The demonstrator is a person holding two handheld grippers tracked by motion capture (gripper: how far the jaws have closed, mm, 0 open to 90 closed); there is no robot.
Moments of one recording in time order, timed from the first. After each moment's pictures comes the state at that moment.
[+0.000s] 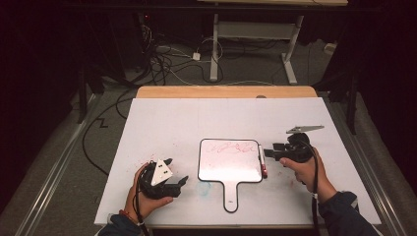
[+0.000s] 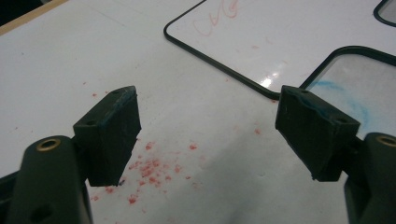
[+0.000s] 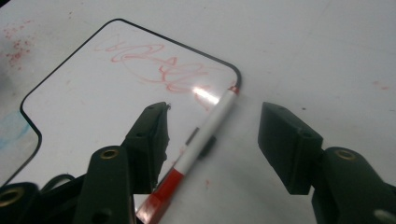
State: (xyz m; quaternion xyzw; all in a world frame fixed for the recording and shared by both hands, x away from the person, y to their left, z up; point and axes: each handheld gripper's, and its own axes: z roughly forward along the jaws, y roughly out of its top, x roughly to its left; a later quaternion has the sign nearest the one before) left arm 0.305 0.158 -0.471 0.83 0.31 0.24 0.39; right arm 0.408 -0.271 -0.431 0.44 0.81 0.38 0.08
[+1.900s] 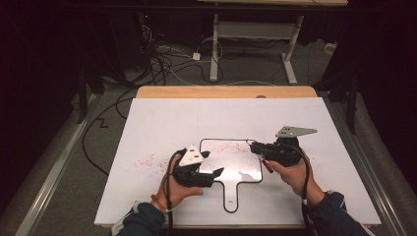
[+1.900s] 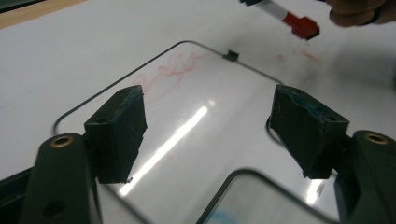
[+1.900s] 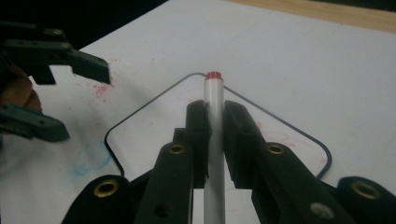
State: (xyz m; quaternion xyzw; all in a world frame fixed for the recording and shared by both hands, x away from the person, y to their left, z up) left arm 0.333 0.067 -0.433 0.82 0.27 0.10 0.49; right arm 0.379 -0.226 -0.405 0.34 0.80 0.48 0.10
